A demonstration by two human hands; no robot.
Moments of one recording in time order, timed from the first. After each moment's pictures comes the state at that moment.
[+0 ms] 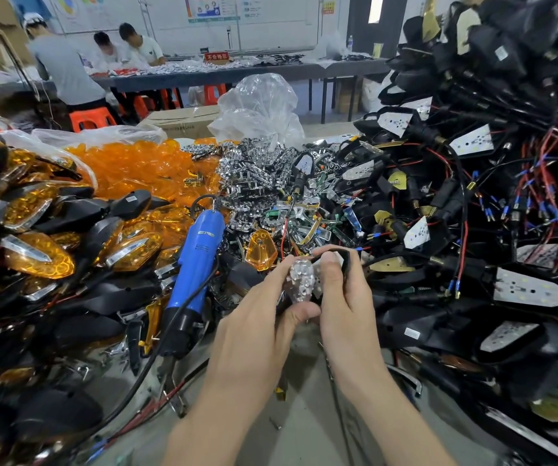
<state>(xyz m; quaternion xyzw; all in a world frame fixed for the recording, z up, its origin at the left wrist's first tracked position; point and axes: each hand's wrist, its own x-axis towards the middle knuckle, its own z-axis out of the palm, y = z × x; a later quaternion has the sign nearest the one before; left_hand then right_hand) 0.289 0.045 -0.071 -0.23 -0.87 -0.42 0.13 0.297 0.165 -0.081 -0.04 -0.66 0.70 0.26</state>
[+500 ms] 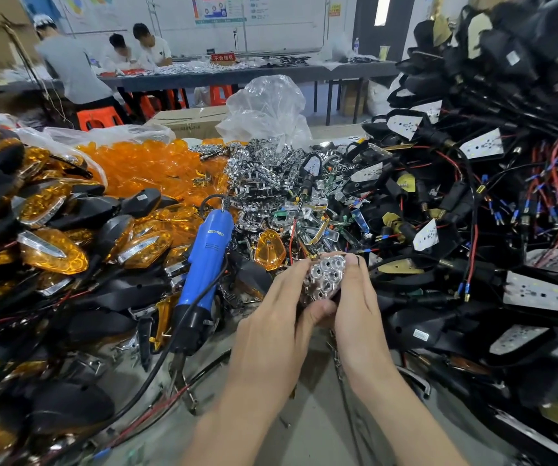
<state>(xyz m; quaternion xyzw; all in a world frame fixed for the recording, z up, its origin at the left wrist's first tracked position) 0.288 0.057 -0.081 -0.24 -0.87 -0.41 0.13 0.299 0.168 -0.085 -0.13 -0.65 0.73 0.17</state>
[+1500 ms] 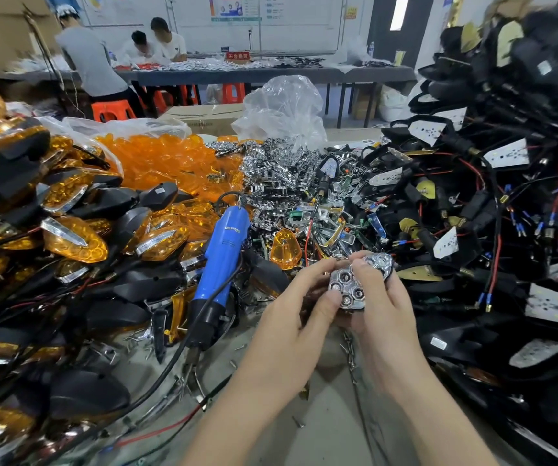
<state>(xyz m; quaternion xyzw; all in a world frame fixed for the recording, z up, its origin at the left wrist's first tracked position) 0.291 0.046 -0.063 -0.26 -0.75 -0.60 0.01 0.297 0.175 -0.078 -0.06 -0.55 0.82 0.18</state>
